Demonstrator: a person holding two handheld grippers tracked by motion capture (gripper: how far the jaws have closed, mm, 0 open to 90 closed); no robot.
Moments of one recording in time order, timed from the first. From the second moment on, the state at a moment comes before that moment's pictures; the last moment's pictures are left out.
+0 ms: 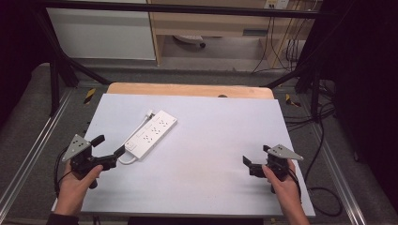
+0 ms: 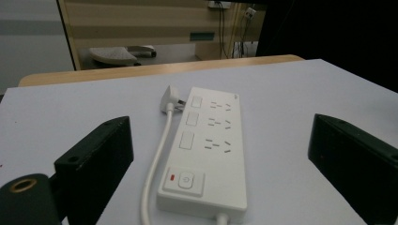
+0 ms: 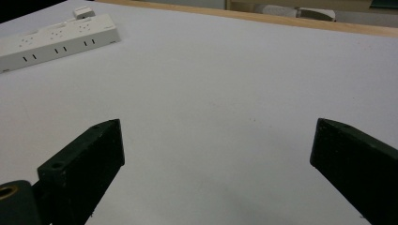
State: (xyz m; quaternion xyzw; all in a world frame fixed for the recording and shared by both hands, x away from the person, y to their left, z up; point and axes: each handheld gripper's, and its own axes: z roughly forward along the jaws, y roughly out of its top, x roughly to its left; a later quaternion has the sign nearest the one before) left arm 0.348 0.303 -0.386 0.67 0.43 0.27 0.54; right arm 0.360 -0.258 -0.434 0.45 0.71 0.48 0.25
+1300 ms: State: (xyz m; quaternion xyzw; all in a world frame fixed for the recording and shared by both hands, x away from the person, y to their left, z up) left arm 0.394 0.285 -0.405 0.70 0.45 0.24 0.49; right arm 0.360 -0.260 -0.433 0.46 0.71 0.47 0.24
